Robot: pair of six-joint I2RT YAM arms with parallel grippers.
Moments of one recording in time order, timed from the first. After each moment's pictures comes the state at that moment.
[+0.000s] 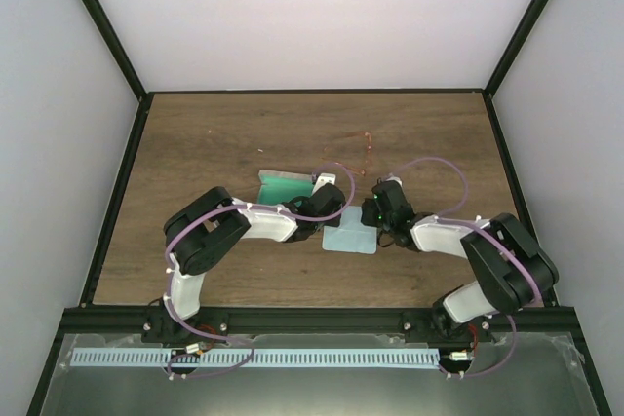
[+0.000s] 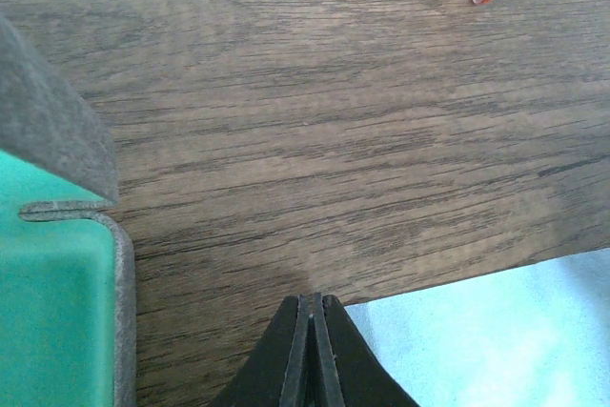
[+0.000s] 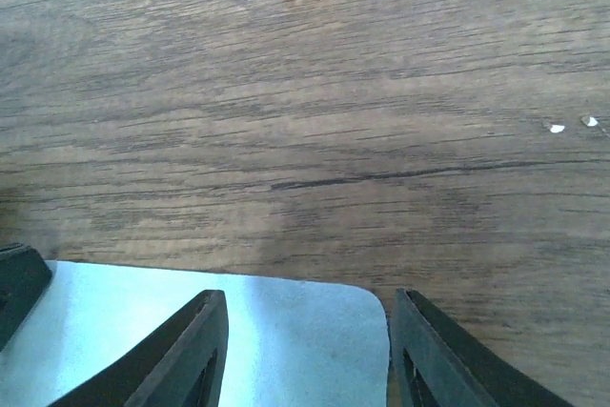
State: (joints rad) left arm -0.94 1.98 1.03 0.12 -0.32 -0.64; right arm 0.52 1.47 0.50 0.15 0.14 0.58
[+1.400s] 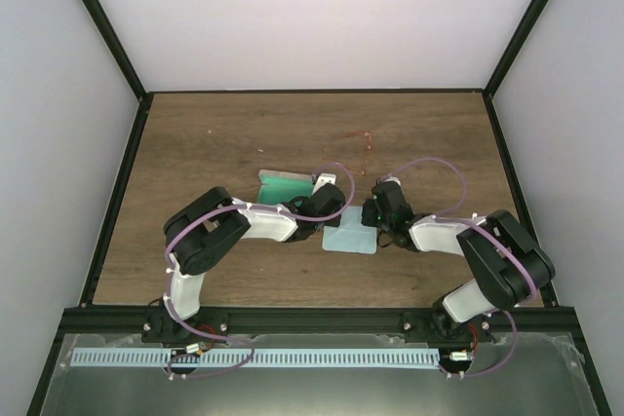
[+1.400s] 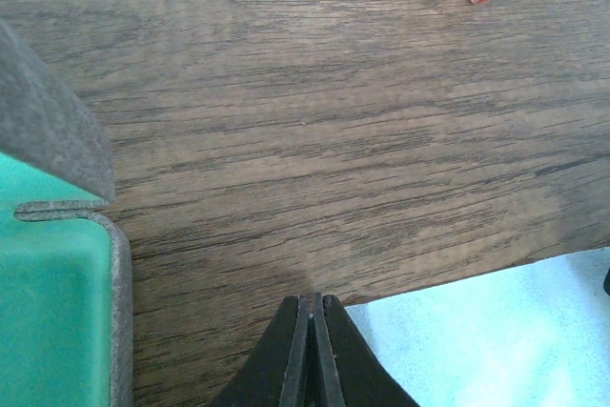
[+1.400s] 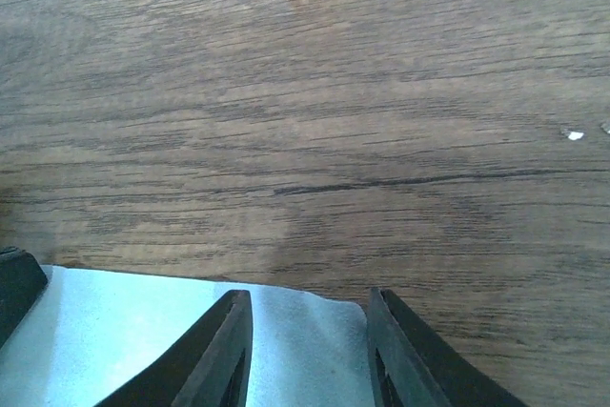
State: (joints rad) left arm -0.94 1.98 1.03 0.12 -0.31 -0.64; right arm 0.52 1.49 0.49 0.19 0.13 0.57
